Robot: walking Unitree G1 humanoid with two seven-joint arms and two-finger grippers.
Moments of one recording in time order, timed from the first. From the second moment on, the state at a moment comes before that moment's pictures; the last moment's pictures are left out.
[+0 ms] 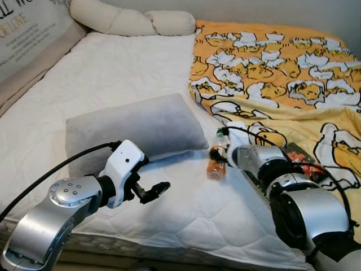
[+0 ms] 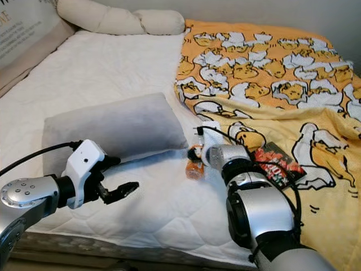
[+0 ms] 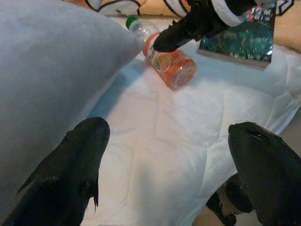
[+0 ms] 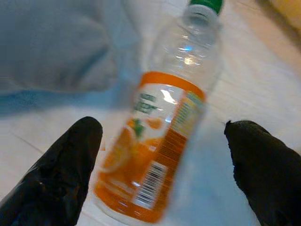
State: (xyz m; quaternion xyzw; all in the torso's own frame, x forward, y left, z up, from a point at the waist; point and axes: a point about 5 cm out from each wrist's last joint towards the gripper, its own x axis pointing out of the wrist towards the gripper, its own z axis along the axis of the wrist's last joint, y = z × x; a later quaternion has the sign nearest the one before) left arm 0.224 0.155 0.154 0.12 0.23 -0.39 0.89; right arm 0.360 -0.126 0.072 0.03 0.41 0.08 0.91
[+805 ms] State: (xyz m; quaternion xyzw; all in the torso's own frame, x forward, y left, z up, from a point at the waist) left arm 0.203 0.157 0.156 0.13 0.26 -0.39 0.87; right arm 0.346 -0.122 0.049 0.05 0.41 0.05 0.91
